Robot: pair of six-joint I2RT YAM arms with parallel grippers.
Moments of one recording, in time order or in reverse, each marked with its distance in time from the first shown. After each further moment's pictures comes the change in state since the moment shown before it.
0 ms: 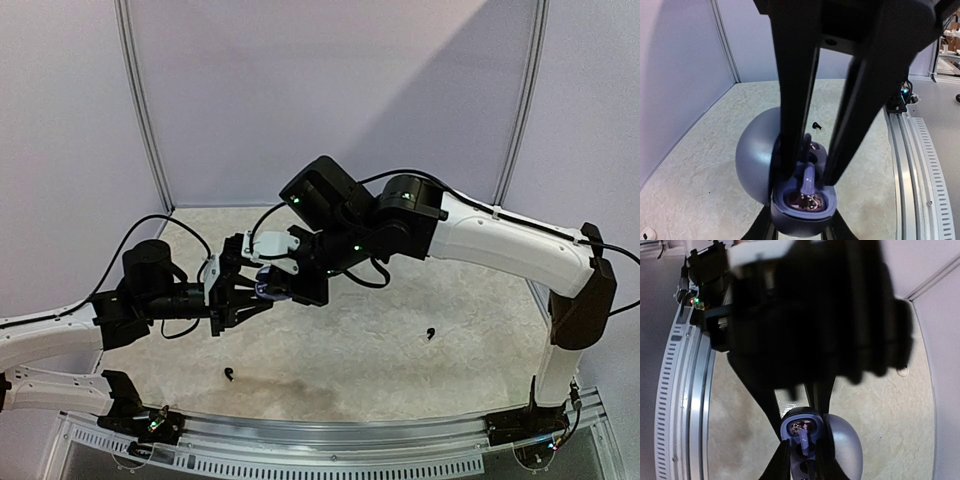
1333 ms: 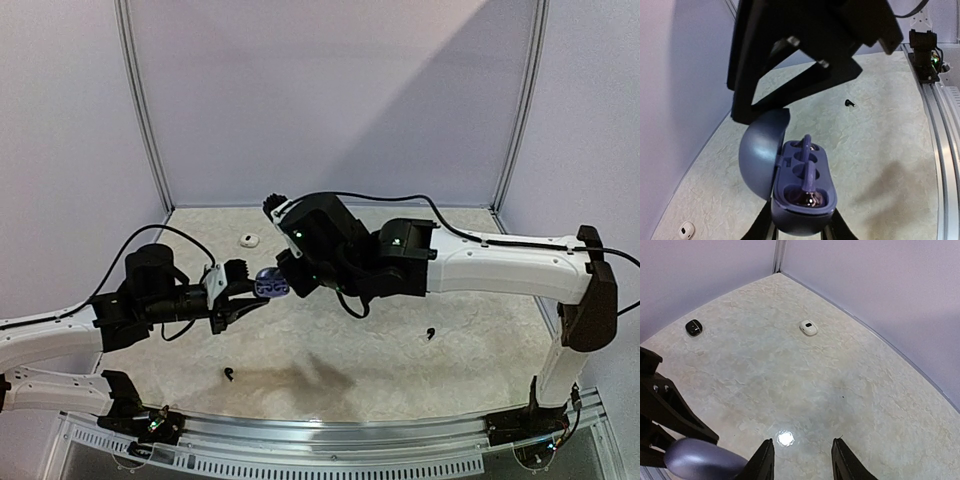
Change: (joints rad) left arm -0.003 -0.006 -0.015 -0.043 -0.163 0.200; right arm 0.041 -0.056 -0.281 0.383 0.605 0.594
